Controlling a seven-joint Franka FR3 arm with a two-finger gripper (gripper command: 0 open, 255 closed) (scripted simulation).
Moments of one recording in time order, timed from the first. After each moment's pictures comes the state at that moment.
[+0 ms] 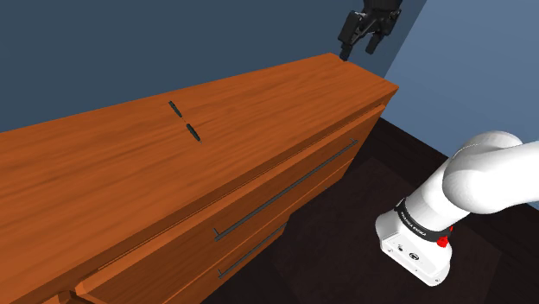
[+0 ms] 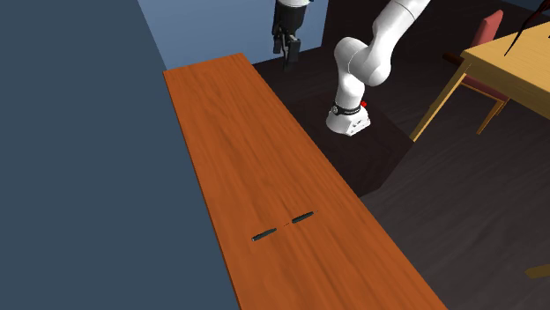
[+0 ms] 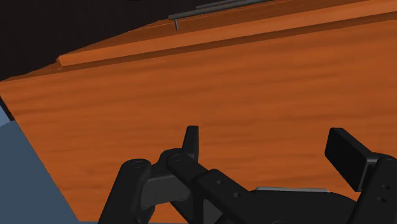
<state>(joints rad) 0.04 -0.68 0.12 -2.30 -0.04 1.71 0.25</state>
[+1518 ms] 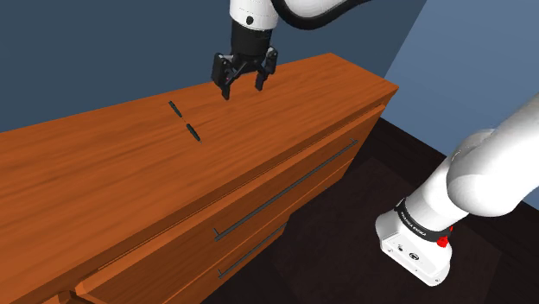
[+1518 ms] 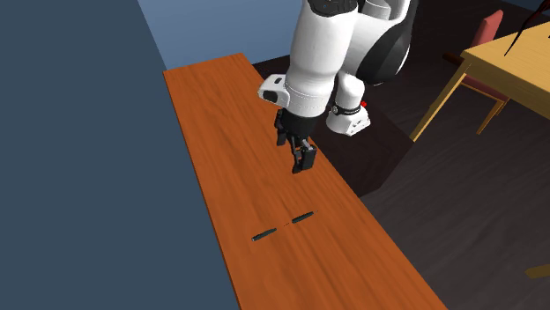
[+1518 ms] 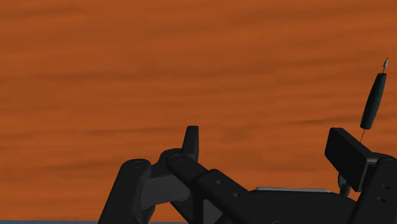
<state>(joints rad) 0.15 -0.10 0.47 -2.02 -0.05 2.05 0.65</state>
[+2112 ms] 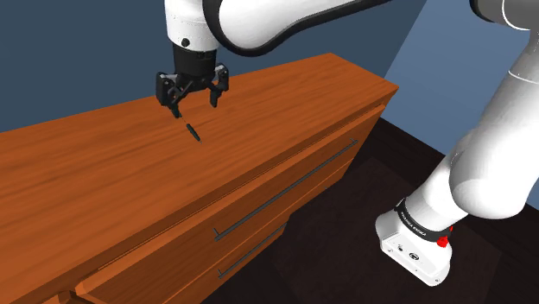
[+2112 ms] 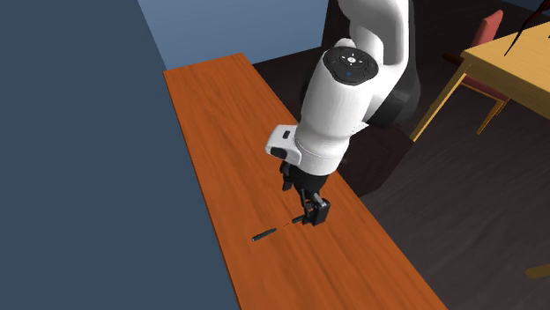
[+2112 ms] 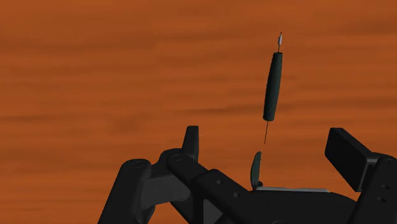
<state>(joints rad) 0.24 0.22 0.54 -1.77 -0.23 2.09 0.83</state>
